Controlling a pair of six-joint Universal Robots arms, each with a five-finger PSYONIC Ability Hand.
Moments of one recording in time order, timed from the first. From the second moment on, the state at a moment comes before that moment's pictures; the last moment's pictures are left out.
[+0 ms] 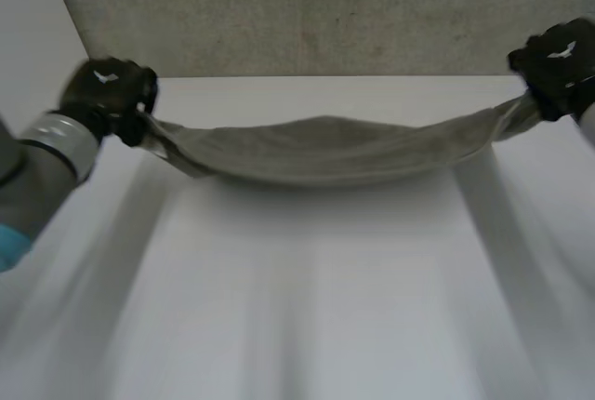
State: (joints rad) left arm 4.50 -1.84 -1.46 3.25 -1.40 3.46; right arm 1.65 -1.36 1.43 -0.07 1.29 2.40; left_hand 1.43 1.51 1.55 1.51 1.49; right_hand 1.32 1.32 1.34 1.34 1.16
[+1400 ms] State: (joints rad) left arm 4.37 -2.35 -0.25 3.17 -1.59 3.23; right arm 1.79 -1.07 0.76 -0.34 1.44 2.69; left_hand 1.43 1.51 1.55 1.51 1.49; right_hand 1.32 1.32 1.34 1.34 1.16
